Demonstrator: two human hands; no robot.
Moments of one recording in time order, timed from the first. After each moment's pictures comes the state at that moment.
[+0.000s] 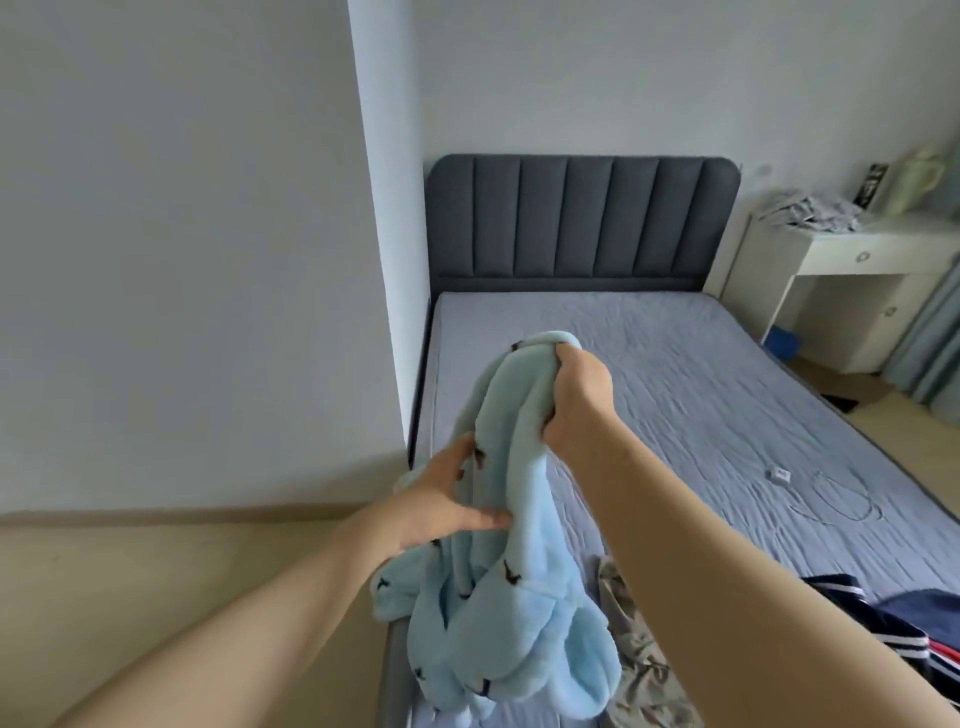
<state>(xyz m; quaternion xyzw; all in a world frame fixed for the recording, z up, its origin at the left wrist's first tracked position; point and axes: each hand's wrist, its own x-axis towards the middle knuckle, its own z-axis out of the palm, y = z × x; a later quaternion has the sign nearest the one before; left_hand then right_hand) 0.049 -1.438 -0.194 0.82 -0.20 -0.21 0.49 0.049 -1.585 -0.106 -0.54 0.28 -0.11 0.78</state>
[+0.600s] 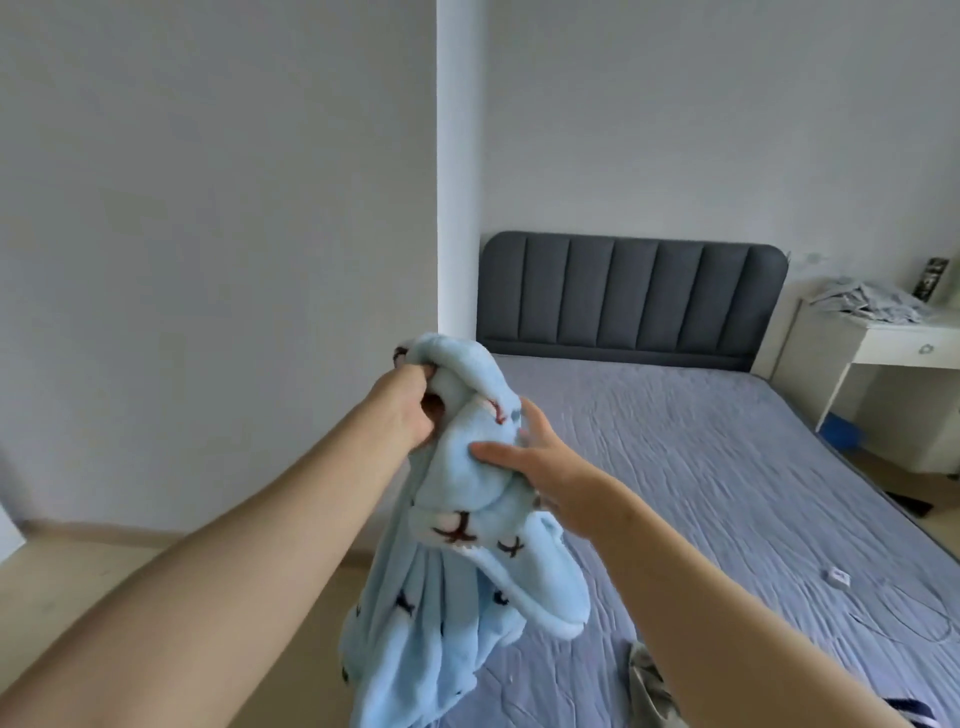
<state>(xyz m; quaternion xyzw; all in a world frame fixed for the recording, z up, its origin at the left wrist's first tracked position) 0.081 -1.411 -0.058 0.51 0.17 -0.07 0.84 0.023 -1.556 -0.100 -0.72 -0.04 0.11 0.68</state>
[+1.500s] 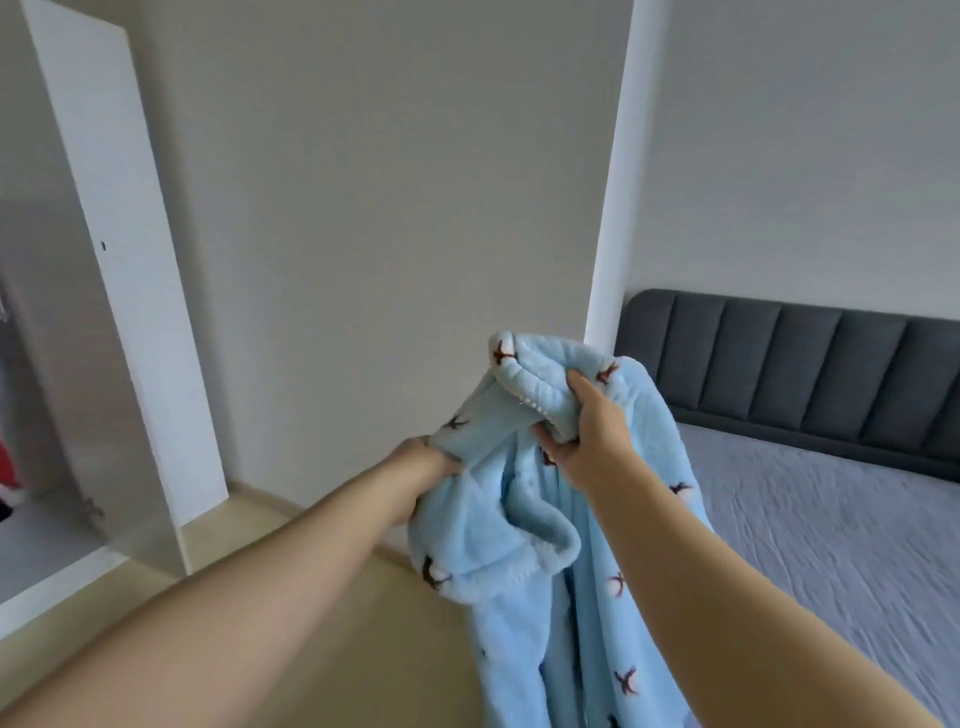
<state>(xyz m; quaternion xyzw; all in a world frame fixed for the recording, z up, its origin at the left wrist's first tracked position) -0.024 -1.286 -0.066 0.77 0.17 0.00 0.62 0.020 -1.437 -0.030 -0.45 0.07 0.07 0.89</state>
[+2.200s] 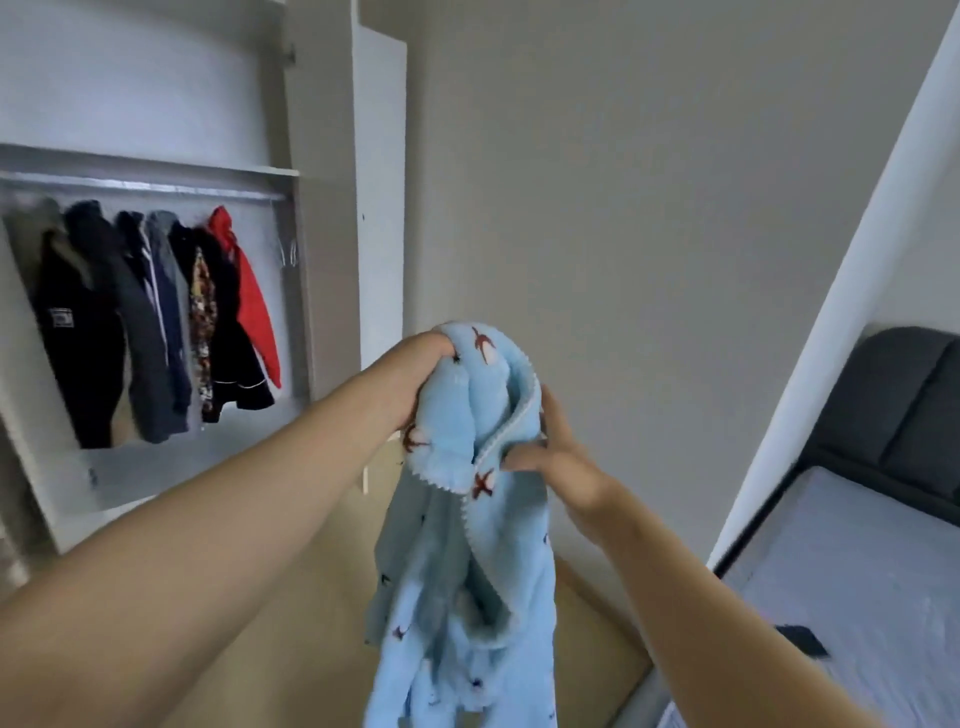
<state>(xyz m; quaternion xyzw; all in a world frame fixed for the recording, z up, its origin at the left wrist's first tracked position) -0.131 -1.195 0.004 0.64 0.33 0.20 0.66 -0.051 -1.332 -0.070 -0.66 -0.38 0.26 0.60</state>
